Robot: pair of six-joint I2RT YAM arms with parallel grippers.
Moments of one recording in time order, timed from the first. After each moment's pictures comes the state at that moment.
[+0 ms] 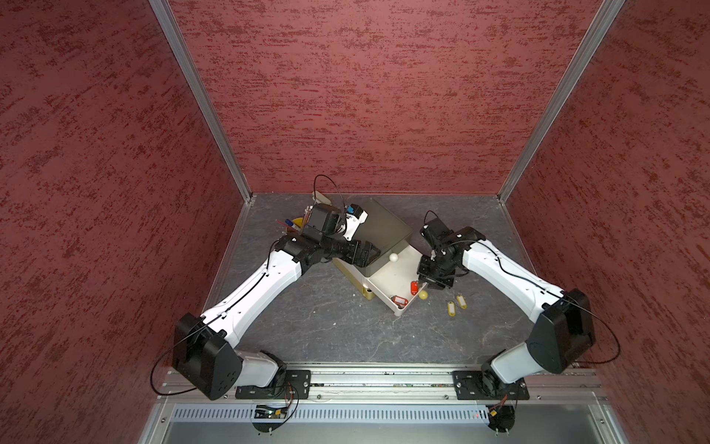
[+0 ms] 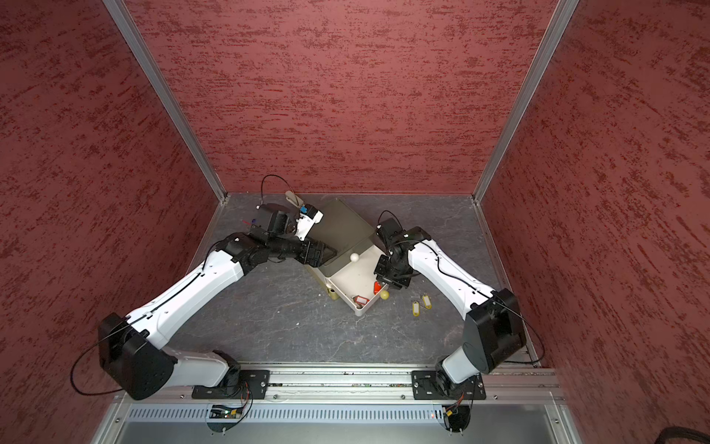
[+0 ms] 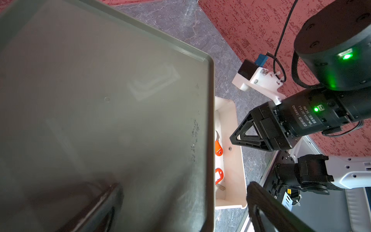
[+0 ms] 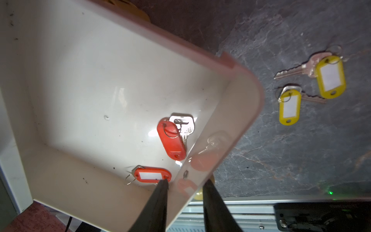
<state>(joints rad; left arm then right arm) -0.52 1.37 1.24 -0.59 0.43 -0.16 0.51 1.54 1.30 -1.15 -0.17 0.89</state>
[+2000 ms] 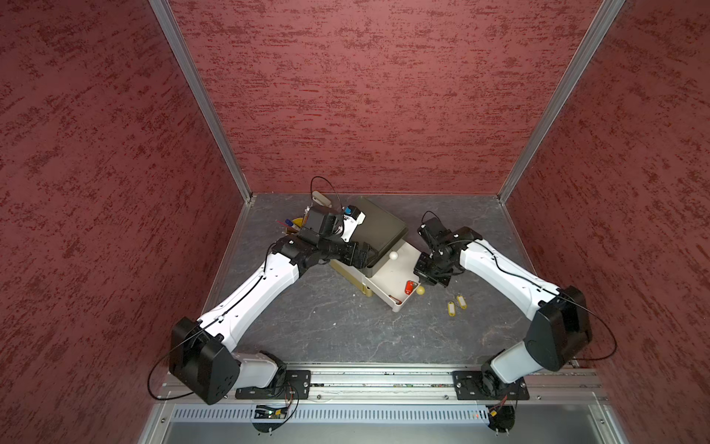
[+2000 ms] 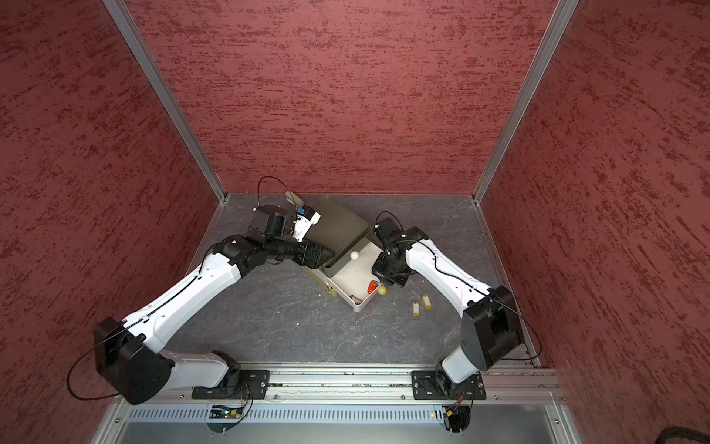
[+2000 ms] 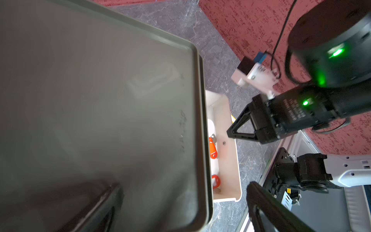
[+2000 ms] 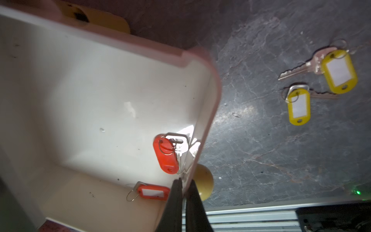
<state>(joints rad) -0.51 1.35 1.21 -0.58 0.44 -0.15 0.52 1.56 1.36 -1.12 -0.15 1.02</state>
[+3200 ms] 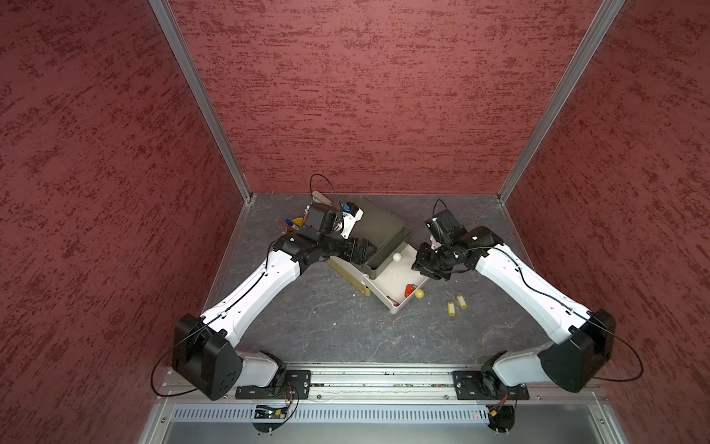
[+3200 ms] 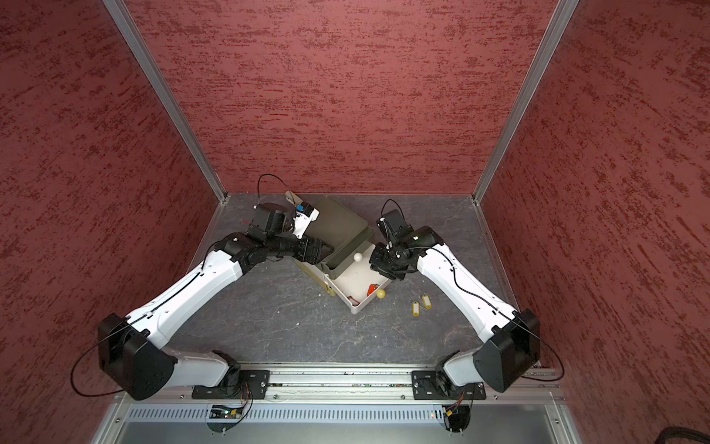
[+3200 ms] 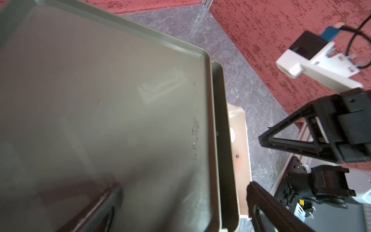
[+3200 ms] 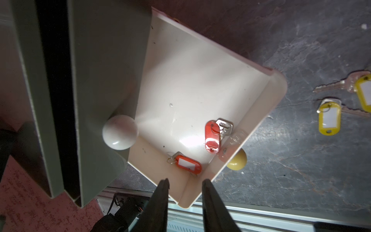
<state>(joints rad) -0.49 1.38 1.23 -0.57 0.38 -0.16 0.55 1.45 1.39 -1.06 -0.20 0.96</state>
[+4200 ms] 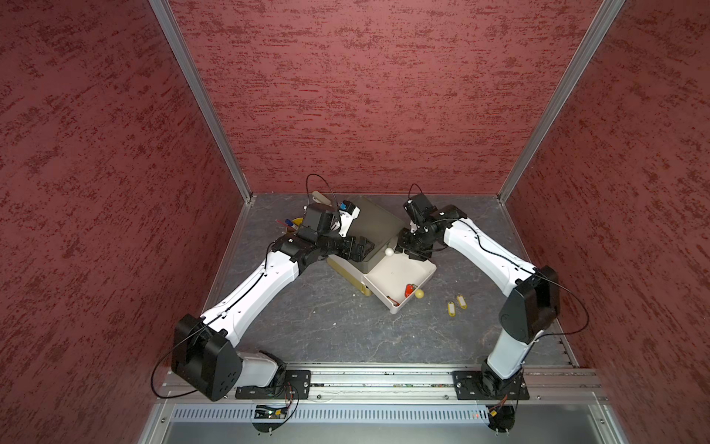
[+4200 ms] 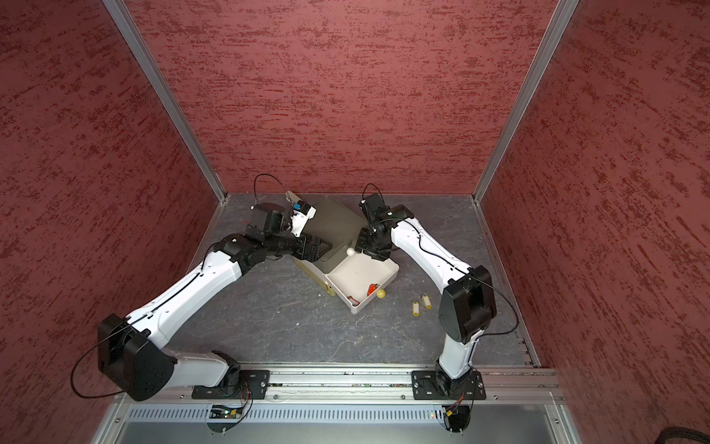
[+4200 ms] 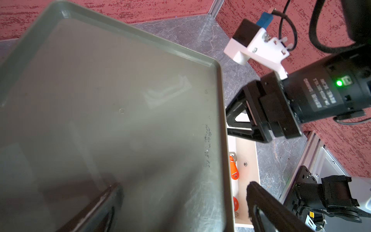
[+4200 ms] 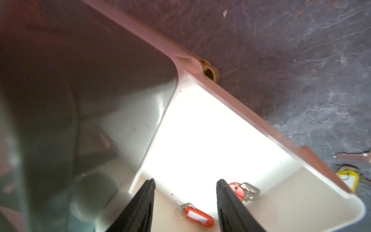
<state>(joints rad) -0.47 1.37 1.20 -0.52 0.37 -0.16 0.53 1.77 1.65 -1.11 -0.18 0.78</state>
